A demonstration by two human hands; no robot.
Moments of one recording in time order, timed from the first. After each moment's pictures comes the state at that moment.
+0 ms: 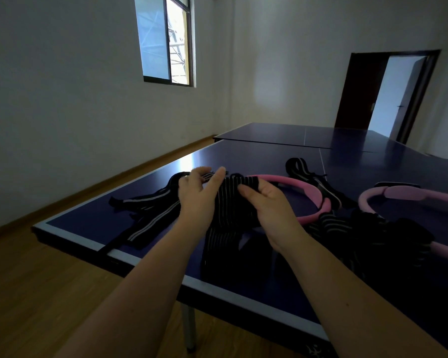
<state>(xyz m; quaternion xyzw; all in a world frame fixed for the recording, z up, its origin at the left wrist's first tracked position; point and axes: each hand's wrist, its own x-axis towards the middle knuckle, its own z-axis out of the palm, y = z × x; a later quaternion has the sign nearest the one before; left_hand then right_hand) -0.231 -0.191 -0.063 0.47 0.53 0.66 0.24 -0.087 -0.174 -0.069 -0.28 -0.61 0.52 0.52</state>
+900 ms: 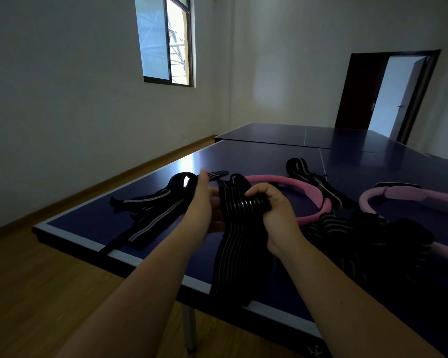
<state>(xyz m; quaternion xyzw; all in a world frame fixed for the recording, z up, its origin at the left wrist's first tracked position) -0.223 -0.190 -0.073 0.38 0.50 0.60 0.49 -0.085 -0.172 -0.080 -0.29 -0.54 0.56 0.56</state>
